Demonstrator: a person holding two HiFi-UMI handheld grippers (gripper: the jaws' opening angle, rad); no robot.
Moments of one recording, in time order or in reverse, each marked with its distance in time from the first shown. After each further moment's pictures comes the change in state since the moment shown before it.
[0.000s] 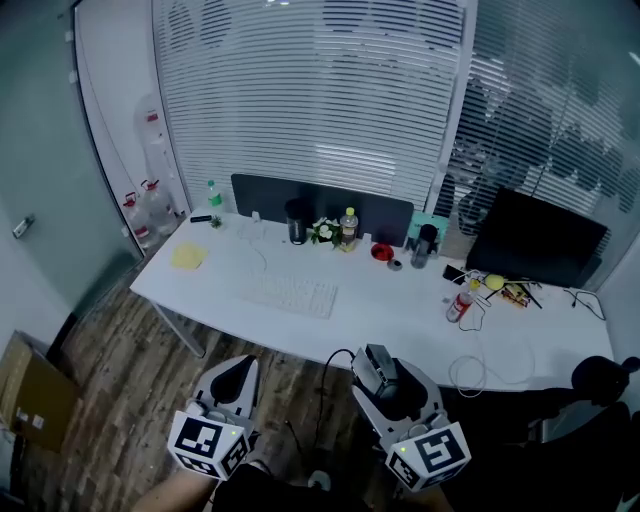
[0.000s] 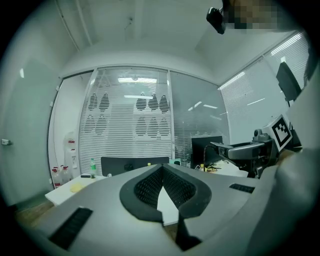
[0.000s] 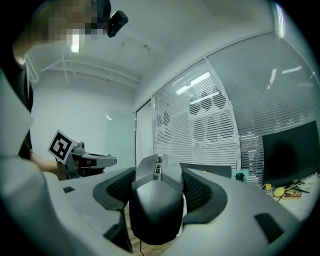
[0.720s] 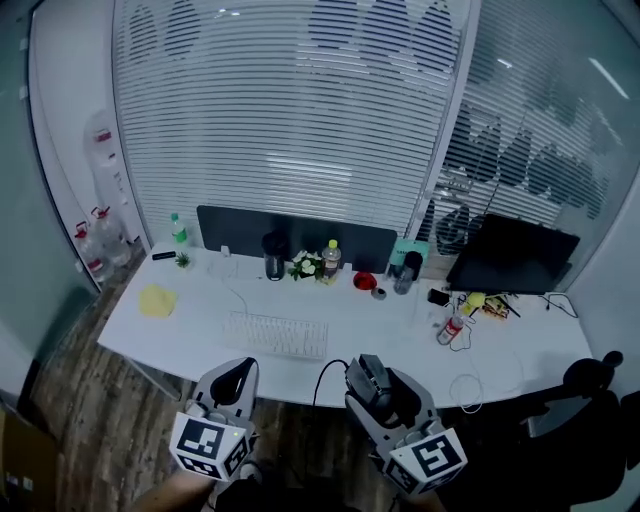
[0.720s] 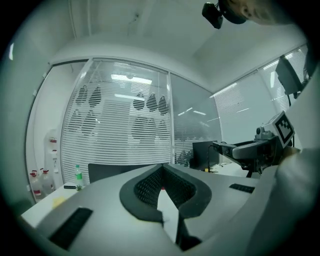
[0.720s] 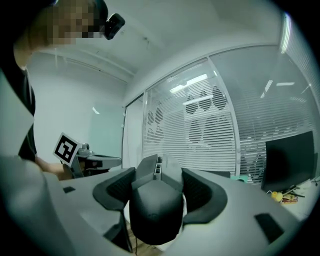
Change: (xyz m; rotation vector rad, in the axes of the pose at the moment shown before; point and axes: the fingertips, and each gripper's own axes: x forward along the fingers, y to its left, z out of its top) left arm 0.101 0.116 0.019 -0.002 -0.047 -0.184; right arm 0.124 0.006 0.022 -0.011 0.003 -0.162
